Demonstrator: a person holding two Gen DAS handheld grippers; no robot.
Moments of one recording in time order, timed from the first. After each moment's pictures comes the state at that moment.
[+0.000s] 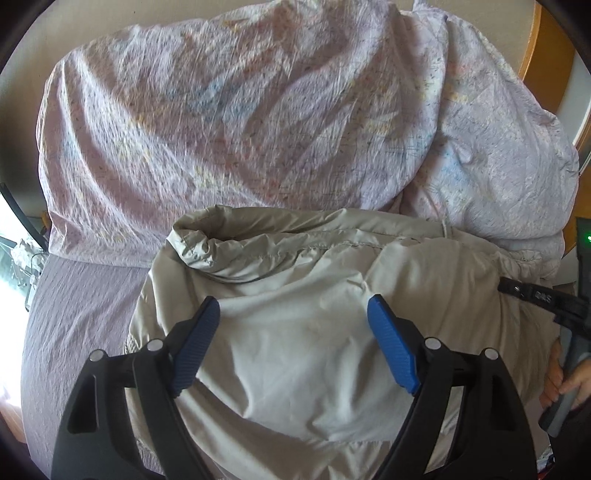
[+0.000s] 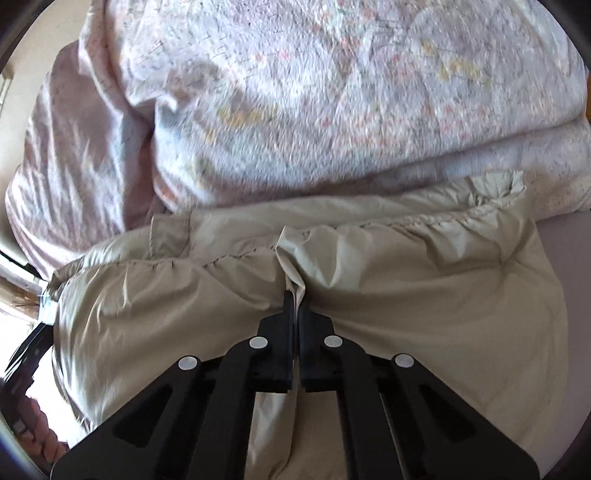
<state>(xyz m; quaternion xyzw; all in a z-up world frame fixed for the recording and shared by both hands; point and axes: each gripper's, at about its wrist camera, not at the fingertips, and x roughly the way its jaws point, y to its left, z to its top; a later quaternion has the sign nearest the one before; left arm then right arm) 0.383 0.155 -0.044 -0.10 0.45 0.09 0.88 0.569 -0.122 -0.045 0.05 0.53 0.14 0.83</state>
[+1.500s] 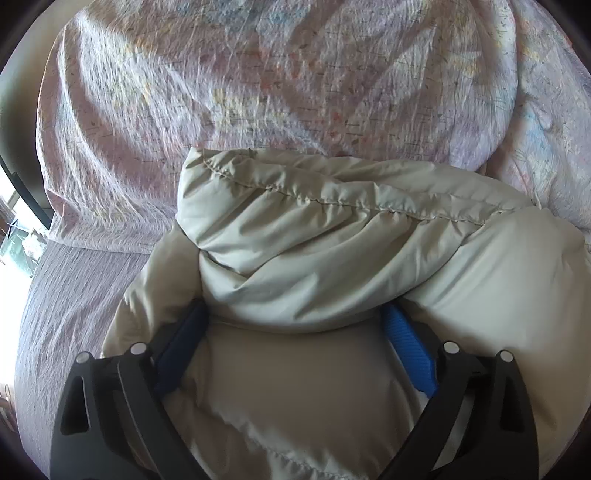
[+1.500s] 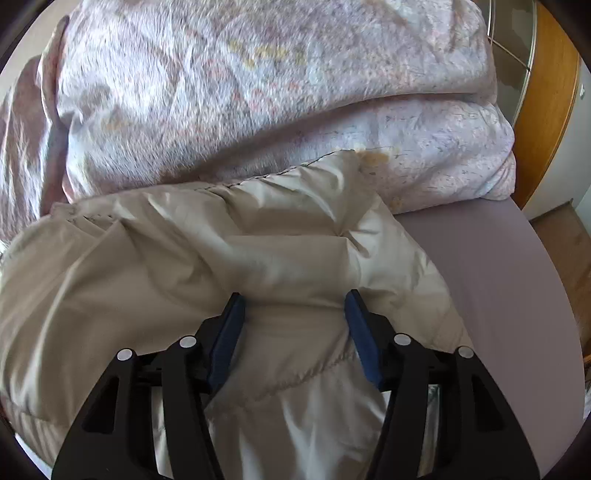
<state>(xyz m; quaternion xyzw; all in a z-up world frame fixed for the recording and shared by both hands) 0.417 0.194 -0.134 -0.08 0.47 0.16 0.87 0.570 -0.185 -0.109 -0.01 0.45 0.03 0.89</state>
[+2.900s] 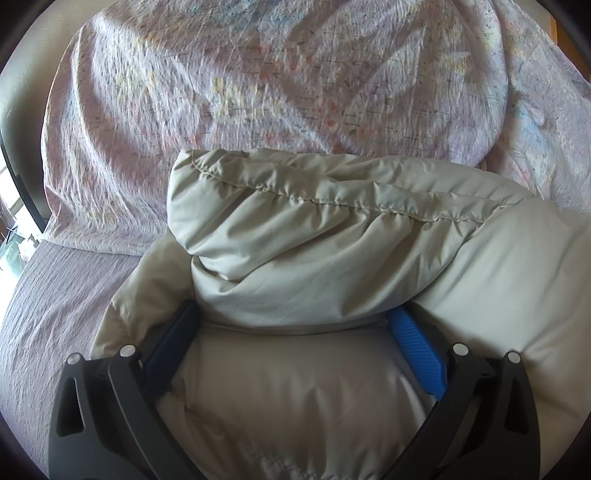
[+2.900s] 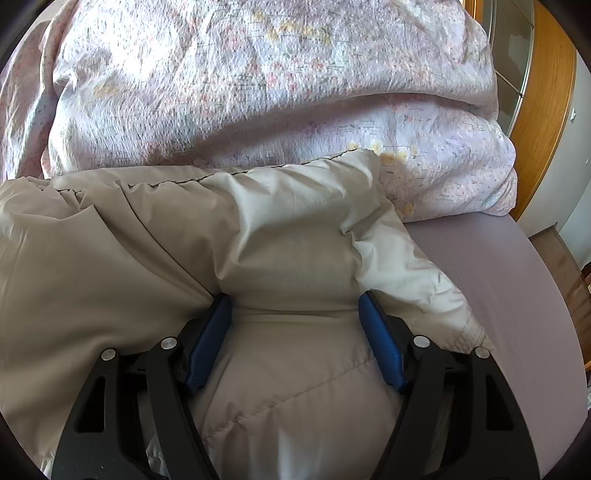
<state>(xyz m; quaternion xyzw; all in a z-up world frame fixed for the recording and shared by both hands) 0.397 0.181 -0.194 -0.07 0.40 0.16 0.90 0.549 -0.154 -0.182 -0.05 0.41 0.00 0.91</state>
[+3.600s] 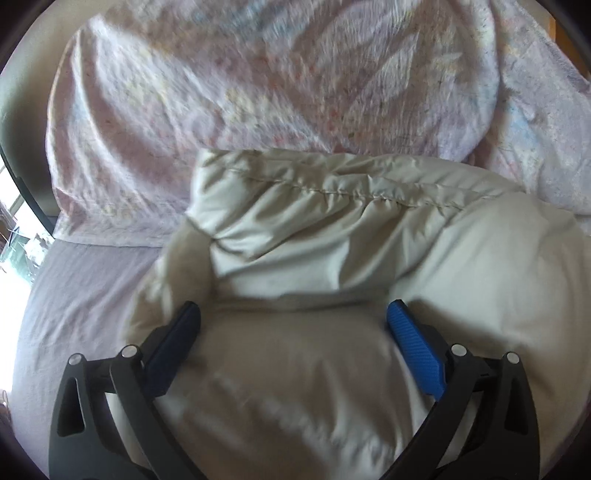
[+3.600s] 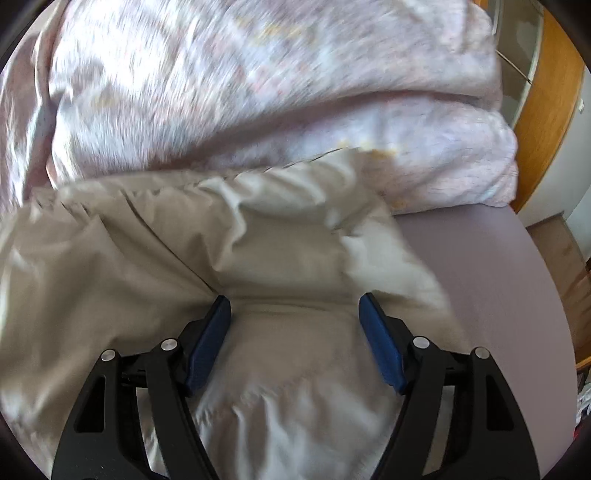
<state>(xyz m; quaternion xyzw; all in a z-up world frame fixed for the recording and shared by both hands) 0.382 0.184 -0.168 -0.07 0.44 0.15 0.88 0.549 -0.188 -0.138 -0.02 0.45 0.01 0.89</state>
